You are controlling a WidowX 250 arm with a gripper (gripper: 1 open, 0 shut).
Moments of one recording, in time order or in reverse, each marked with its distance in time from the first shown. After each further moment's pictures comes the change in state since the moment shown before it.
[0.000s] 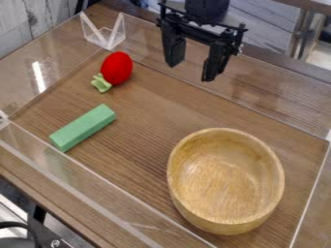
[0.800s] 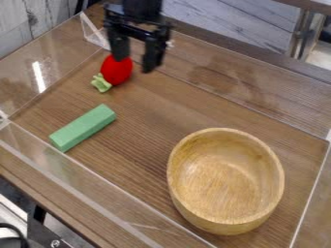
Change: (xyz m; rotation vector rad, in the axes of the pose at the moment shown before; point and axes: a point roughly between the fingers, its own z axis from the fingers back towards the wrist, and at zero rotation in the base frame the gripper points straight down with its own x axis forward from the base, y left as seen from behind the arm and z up) arm -0.004 0.106 -0.027 -0.011 0.006 0.068
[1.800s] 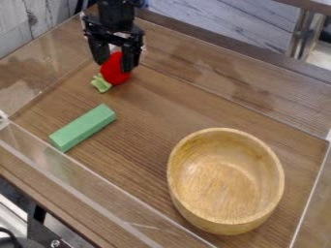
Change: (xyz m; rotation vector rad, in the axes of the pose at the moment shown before) arm 0.036 0.046 -0.039 0.008 -0.058 0.042
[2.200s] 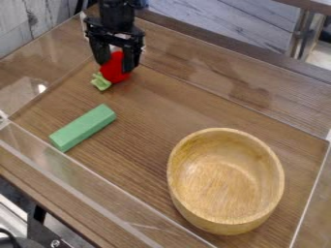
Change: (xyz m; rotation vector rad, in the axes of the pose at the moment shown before) arm 0.009 0.008 -0.008 0.000 0.000 0.018
